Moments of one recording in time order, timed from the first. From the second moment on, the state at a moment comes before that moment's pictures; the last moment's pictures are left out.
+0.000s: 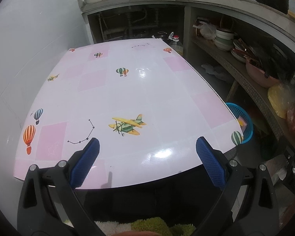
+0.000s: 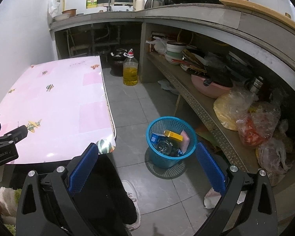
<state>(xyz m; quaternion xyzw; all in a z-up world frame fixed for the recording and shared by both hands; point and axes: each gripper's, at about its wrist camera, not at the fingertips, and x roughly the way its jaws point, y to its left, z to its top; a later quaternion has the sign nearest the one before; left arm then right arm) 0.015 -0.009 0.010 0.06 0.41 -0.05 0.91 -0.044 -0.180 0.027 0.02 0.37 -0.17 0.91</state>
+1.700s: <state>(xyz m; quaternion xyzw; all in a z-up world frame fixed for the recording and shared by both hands) 0.015 -0.013 0.011 0.06 0.42 -0.06 0.90 -0.045 -0.185 0.027 0.02 0.37 -0.18 0.91</state>
